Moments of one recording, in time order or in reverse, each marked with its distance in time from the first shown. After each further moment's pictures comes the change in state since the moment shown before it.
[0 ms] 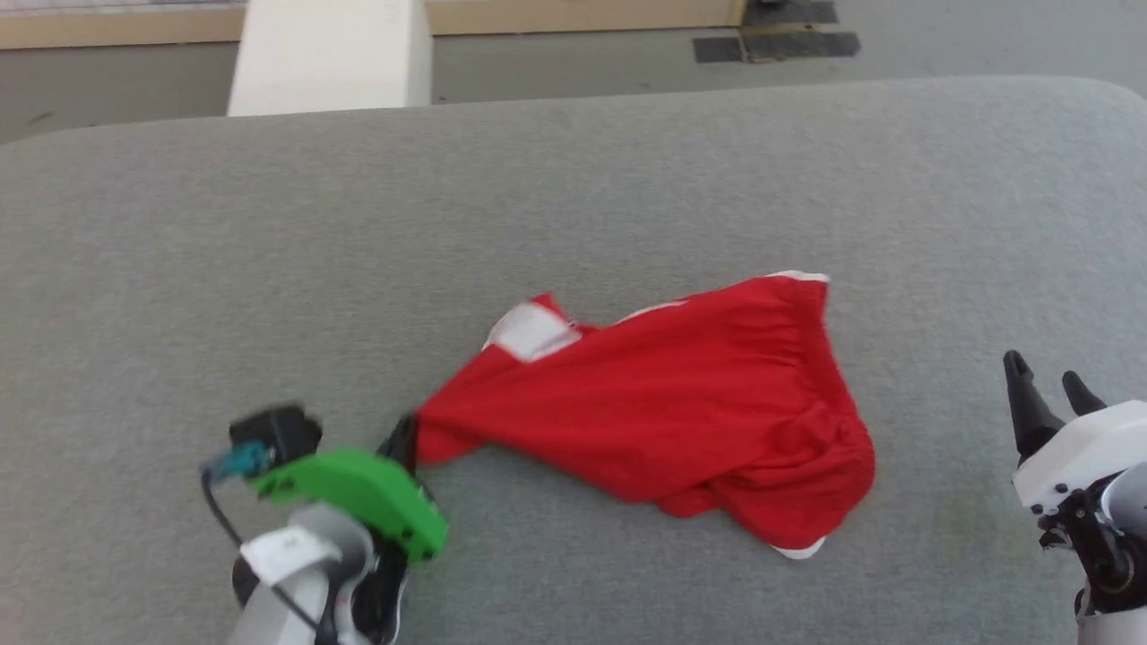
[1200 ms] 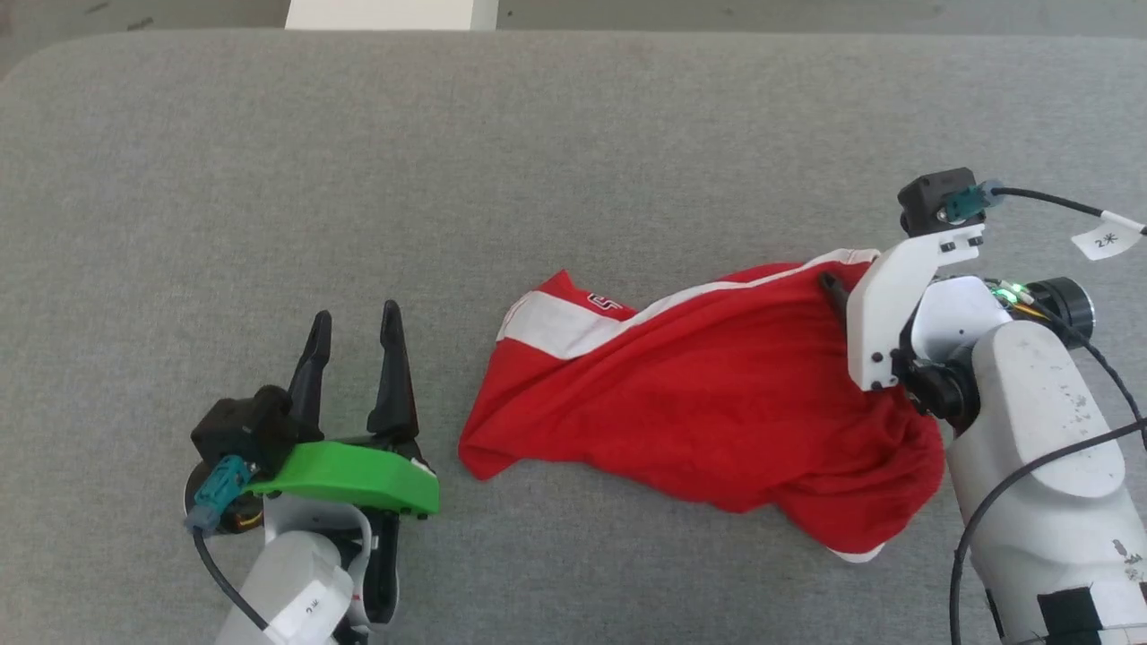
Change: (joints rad) left arm -0.032 -0.008 0.019 -0.024 0.273 -0.092 -0.436; right arm -0.418 -0.035 0.378 0.381 -0.240 0.000 0.185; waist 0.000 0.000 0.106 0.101
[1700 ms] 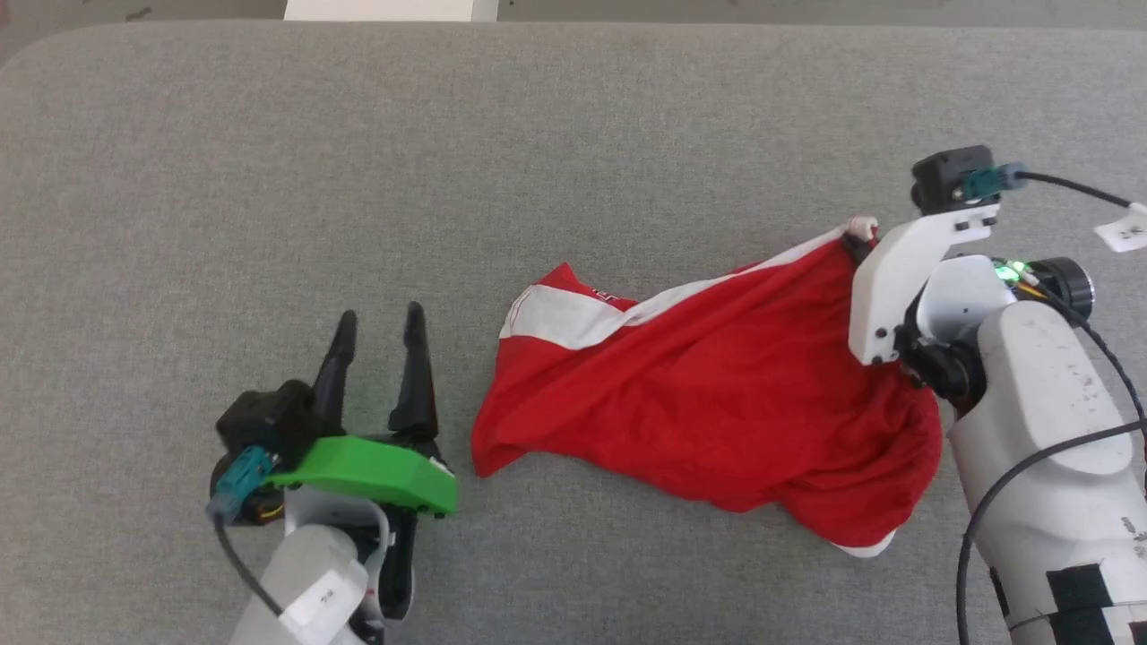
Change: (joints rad) left arm -0.020 -0.032 0.005 0.046 0.013 -0.047 0.006; right arm -0.050 -0.008 0.008 0.060 0.060 0.000 -0.105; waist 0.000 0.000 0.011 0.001
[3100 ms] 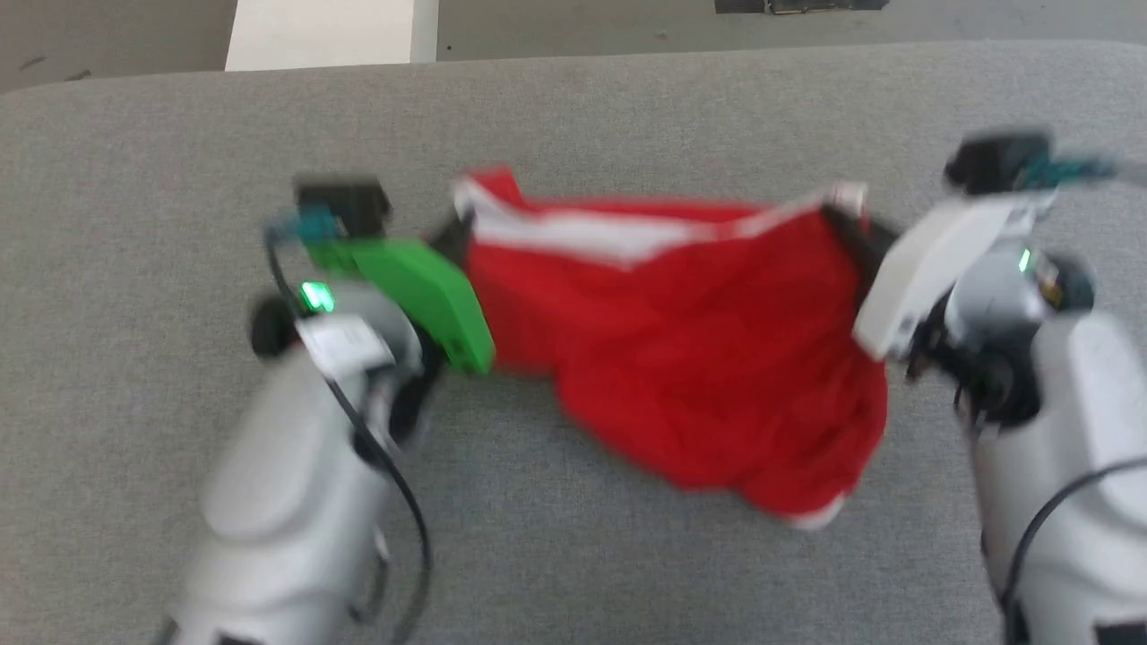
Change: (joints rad) left arm -0.353 0.018 -0.089 0.127 -0.088 -0.003 0.526; right arm 0.132 0.020 -0.008 -0.392 0.258 0.000 0.152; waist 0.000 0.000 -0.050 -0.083
